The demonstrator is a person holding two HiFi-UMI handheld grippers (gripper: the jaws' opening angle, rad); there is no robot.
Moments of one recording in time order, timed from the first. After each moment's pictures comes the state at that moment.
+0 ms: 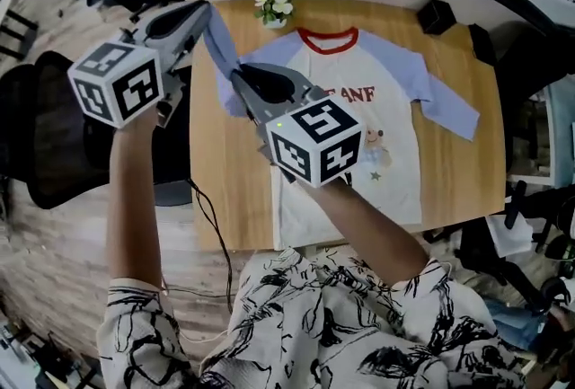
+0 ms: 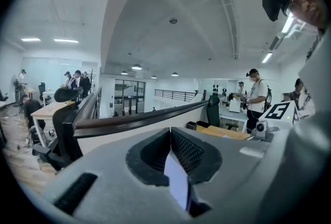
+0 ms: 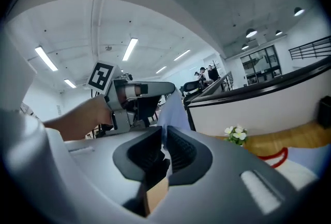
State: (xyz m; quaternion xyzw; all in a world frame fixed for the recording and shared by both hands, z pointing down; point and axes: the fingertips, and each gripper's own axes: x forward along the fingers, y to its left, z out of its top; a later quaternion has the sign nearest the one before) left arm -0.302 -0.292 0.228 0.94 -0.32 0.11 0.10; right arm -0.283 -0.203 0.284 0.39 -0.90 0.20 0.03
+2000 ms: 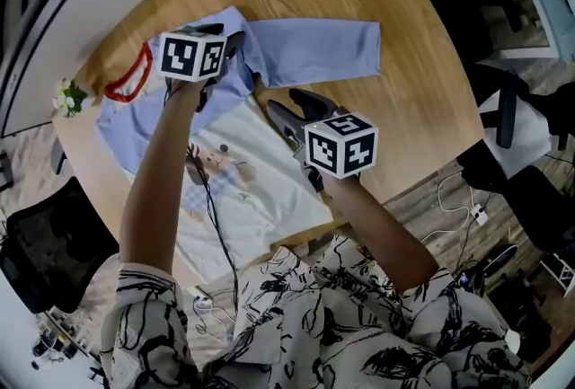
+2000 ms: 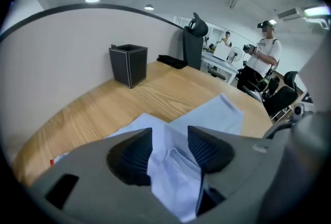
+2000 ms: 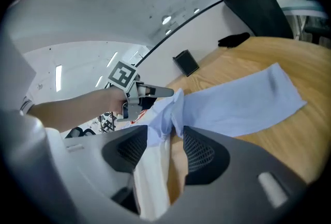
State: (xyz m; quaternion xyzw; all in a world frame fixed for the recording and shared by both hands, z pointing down) left arm 0.279 -0.280 0.589 0.87 -0.13 0.43 0.18; right arm 0.267 -0.108 0.551 0.57 -0.68 0.46 -0.02
